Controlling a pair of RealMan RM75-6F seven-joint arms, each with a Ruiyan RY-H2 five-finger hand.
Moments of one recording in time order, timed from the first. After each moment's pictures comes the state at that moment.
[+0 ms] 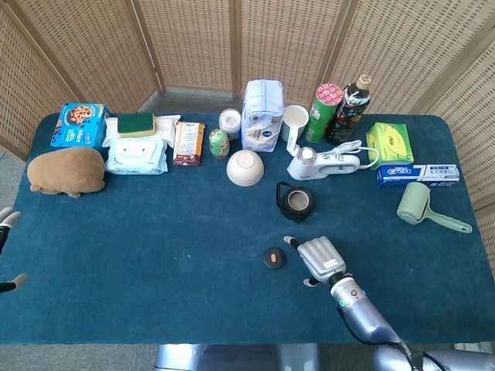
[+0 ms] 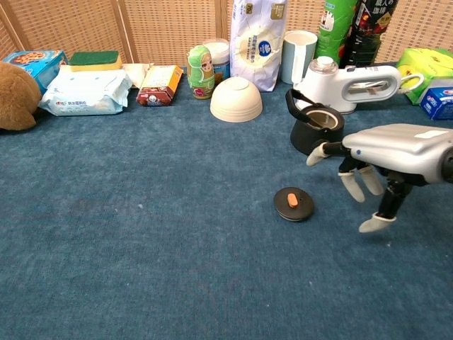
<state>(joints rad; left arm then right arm) -0.08 -0.83 -0.02 -1.87 1.41 1.40 0.02 0.60 -1.41 0.11 -1.84 -0.97 0.93 -0.72</state>
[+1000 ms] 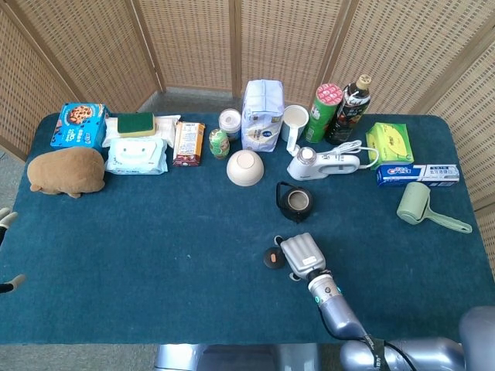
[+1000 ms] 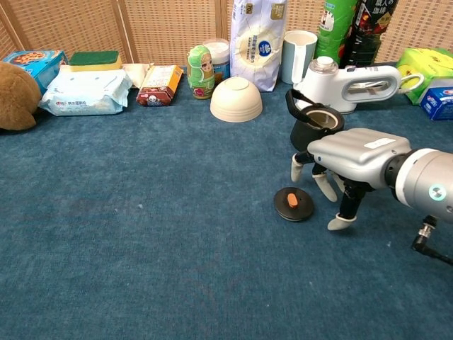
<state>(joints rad) -0.08 -0.81 -0.01 -1.88 1.42 1.39 -0.03 0.72 -1.60 0.08 -1.76 -0.81 1.11 -0.89</state>
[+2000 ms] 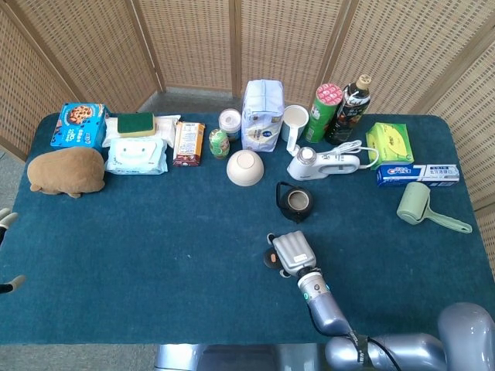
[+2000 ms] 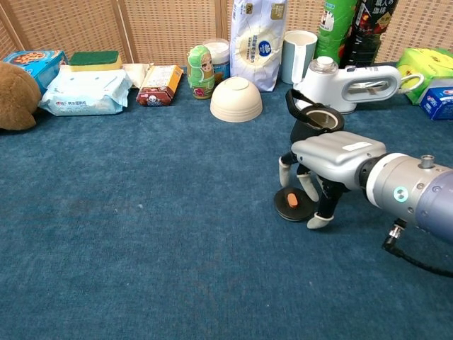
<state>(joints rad) -0.08 -0.80 -0.01 -1.88 1.42 1.38 -0.06 0.76 -1.70 0.10 -1.68 -0.76 1.14 -0.87</state>
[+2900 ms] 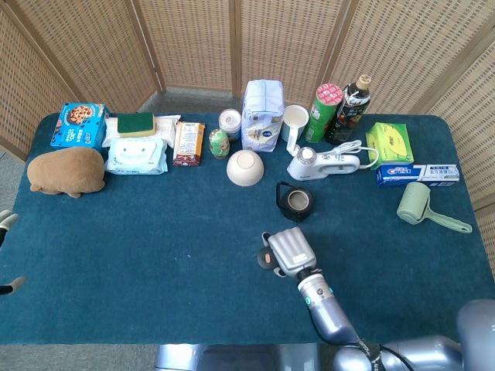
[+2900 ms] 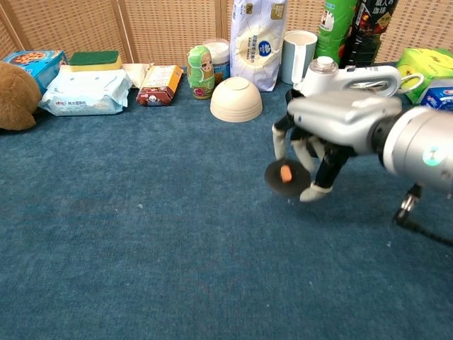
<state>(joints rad) -0.08 -0.79 -0.01 -1.89 1.42 1.37 -0.06 0.78 -1.57 0.13 -1.93 -0.80 1.25 -0.93</state>
